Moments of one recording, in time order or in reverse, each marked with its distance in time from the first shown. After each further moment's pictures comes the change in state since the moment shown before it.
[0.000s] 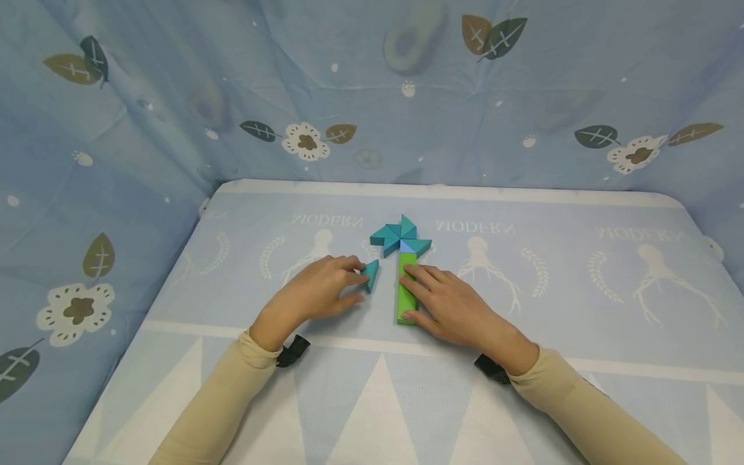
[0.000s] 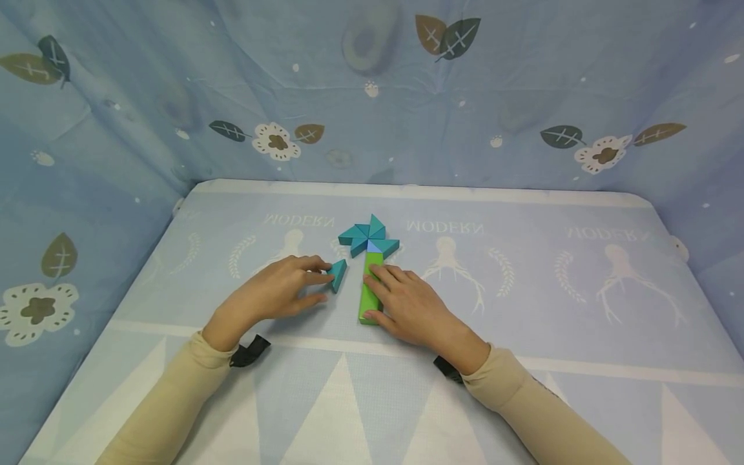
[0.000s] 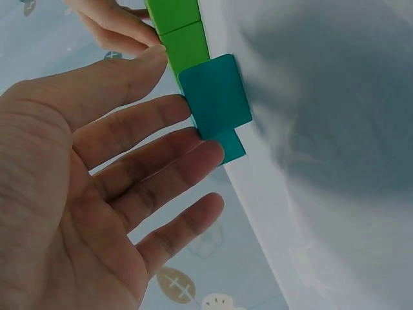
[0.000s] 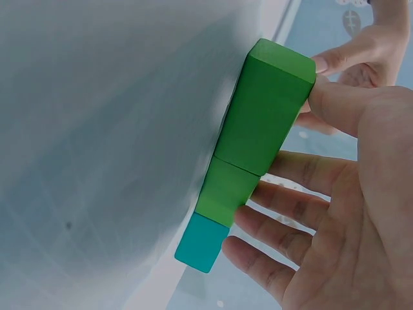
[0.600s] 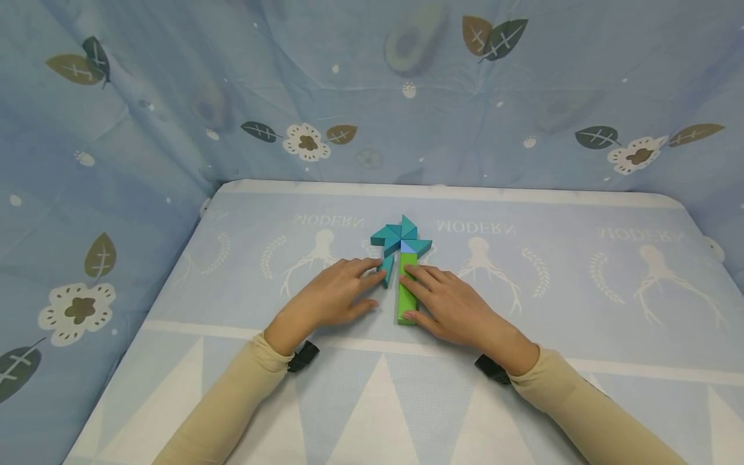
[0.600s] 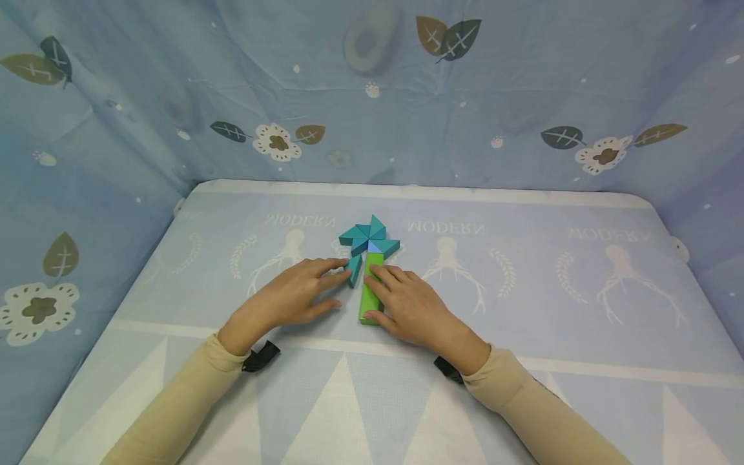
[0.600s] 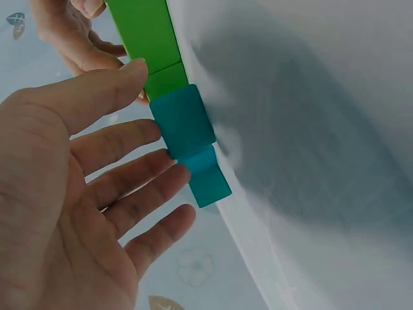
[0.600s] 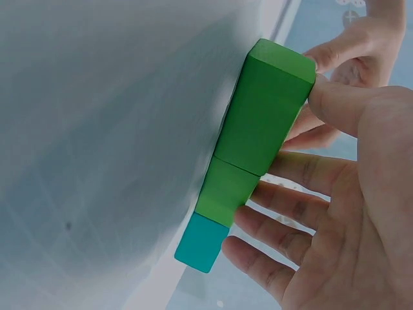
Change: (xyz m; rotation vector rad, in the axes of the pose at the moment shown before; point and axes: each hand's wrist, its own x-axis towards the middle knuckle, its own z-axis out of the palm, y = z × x) left_hand 0.009 0.010 0.016 0.065 0.011 0.040; right_hand 0.001 0.000 0.002 0.004 0.011 -0.007
